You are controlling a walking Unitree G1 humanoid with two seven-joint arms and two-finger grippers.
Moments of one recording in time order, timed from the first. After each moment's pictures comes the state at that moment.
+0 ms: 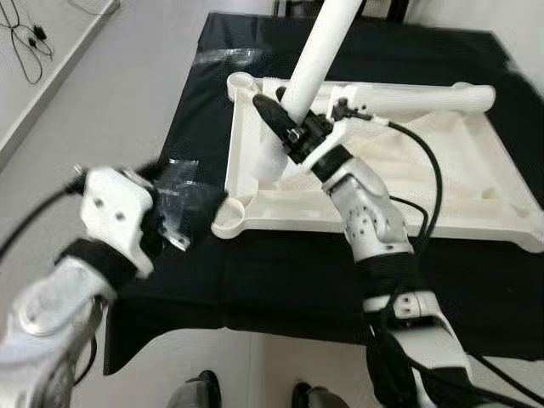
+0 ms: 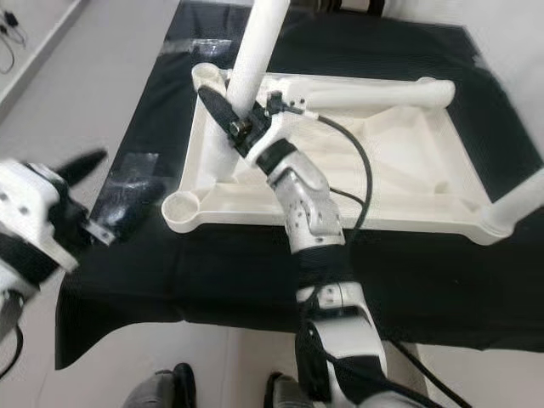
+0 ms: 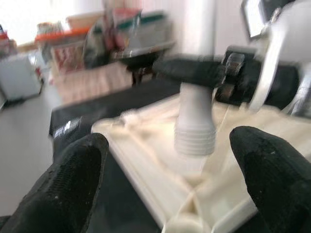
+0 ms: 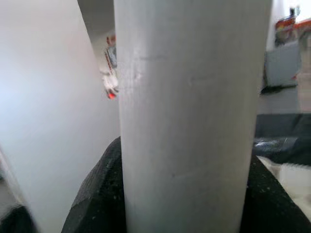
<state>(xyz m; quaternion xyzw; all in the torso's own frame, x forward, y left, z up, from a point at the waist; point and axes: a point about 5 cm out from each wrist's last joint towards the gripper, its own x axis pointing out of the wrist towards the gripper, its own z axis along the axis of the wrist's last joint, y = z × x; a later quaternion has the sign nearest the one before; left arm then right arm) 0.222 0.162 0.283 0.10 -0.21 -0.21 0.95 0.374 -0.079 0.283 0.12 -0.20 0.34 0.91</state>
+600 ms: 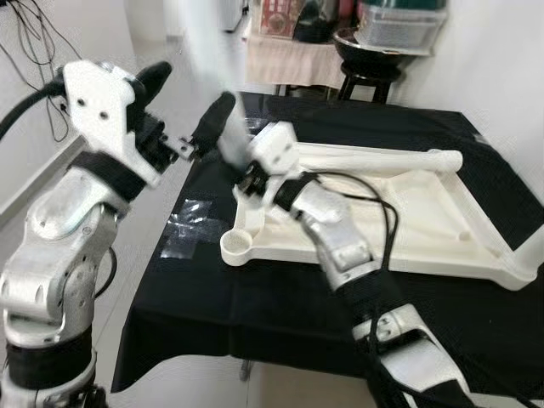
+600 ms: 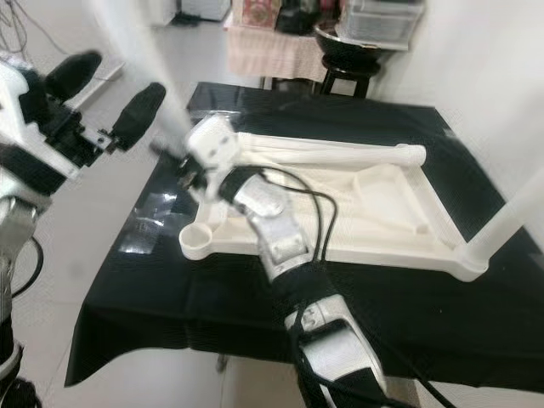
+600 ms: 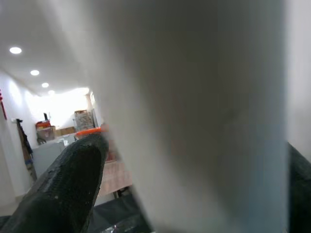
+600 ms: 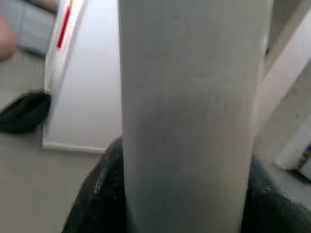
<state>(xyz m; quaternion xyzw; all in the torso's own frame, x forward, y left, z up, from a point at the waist) 0.267 0.160 0.346 0.06 -0.33 -0.20 0.92 0.339 -0.005 0.243 -0.16 -0.22 0.47 0.84</state>
